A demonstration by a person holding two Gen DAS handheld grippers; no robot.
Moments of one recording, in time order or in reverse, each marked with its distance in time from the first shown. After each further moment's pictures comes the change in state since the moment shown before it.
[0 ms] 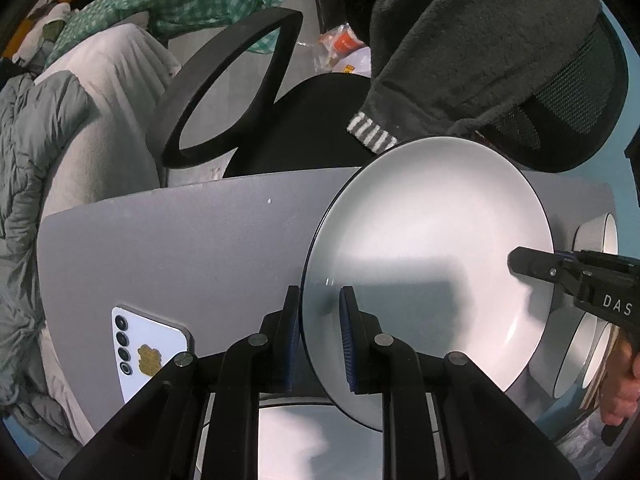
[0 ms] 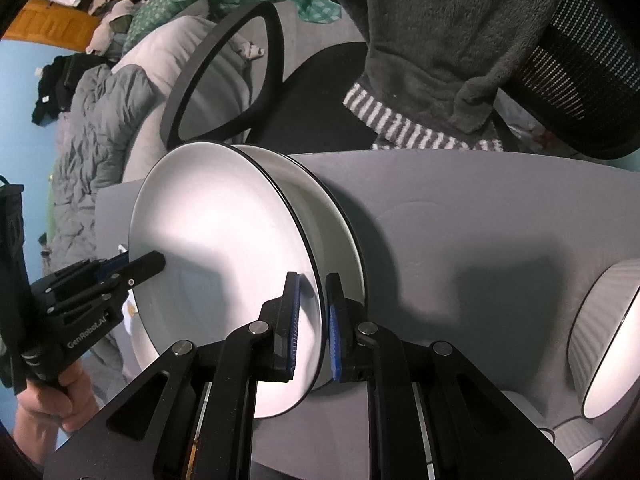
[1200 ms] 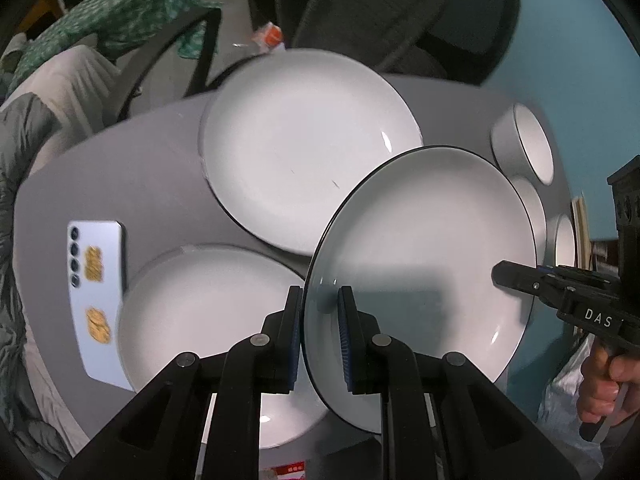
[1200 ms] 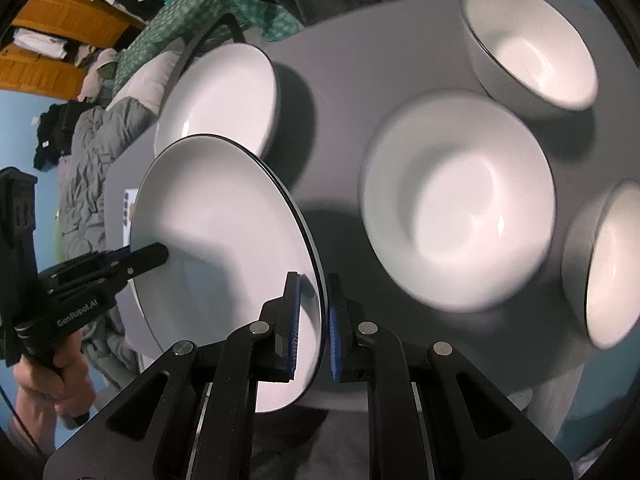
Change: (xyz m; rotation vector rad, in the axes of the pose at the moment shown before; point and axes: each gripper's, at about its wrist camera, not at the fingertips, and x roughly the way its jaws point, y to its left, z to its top) left arm -0.064 0.019 -0.083 0.144 -0.020 -0.137; right arm -0.041 -0.033 -0.145 0.166 -0.141 0.036
